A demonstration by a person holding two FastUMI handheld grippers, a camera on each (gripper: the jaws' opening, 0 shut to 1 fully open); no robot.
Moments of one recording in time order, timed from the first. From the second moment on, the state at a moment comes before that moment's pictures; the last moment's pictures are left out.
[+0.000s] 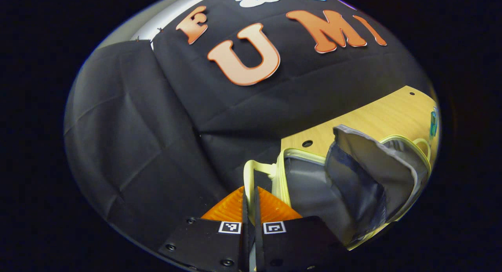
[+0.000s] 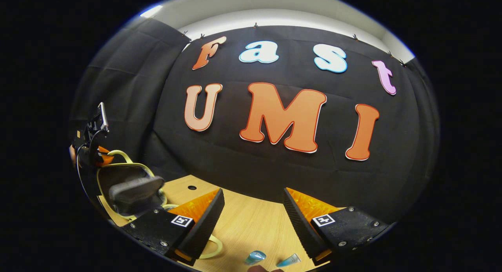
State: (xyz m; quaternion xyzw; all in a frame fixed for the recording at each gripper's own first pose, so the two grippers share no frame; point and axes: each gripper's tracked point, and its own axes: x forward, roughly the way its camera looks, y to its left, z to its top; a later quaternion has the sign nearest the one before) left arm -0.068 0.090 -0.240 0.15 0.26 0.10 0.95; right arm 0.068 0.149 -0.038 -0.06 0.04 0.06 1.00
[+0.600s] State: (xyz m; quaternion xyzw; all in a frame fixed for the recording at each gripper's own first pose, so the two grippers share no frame) left arm -0.080 0.094 -0.270 0.12 0.32 0.12 0.93; right arm 0.066 0.112 -0.043 -0.06 0.06 0.02 1.00
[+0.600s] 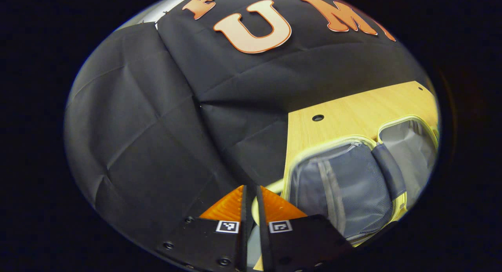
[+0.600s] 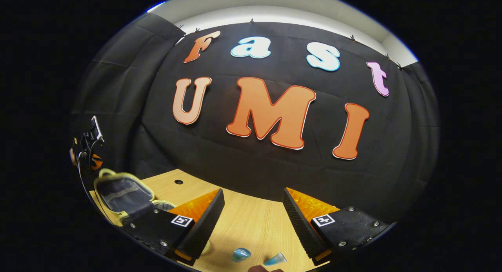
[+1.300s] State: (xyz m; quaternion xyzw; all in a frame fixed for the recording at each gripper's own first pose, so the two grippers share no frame) left arm -0.043 -0.041 -0.181 0.02 0.17 0.03 0.99; right arm 0.047 0.071 -0.047 -0.06 0.05 0.02 1.00
